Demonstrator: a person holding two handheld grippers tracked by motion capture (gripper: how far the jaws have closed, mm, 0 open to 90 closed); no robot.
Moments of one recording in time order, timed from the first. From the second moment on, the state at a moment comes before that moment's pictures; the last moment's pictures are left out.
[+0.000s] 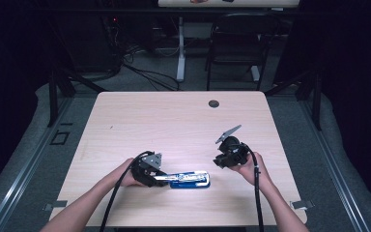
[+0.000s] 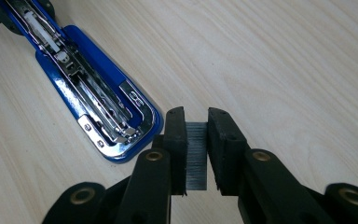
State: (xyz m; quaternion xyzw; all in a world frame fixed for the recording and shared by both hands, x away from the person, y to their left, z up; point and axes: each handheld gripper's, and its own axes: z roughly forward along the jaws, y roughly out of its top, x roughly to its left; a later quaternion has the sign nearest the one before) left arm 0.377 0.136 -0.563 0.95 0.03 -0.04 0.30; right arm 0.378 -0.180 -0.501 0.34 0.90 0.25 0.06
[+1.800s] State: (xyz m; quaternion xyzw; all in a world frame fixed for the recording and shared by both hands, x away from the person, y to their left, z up) left arm 0.387 0.134 -0.561 0.96 0.02 -0.06 0.29; right arm 0.374 -0.114 -0.507 0.16 0.95 0.27 0.01
